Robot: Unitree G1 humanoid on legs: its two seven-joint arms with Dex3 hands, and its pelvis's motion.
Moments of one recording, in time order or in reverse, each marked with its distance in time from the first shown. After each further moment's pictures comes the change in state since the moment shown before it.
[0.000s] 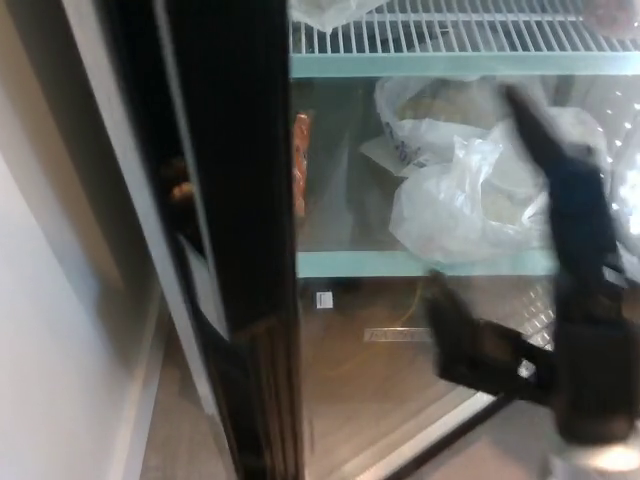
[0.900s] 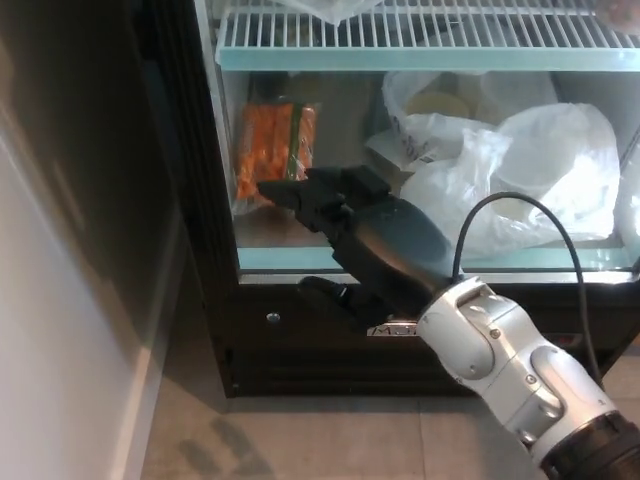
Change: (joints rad) left_arm 0.036 0.007 -0.018 0.019 0.005 -0.019 0.000; right_arm -0.541 -0.181 0.241 0.767 -0.214 0.310 0.148
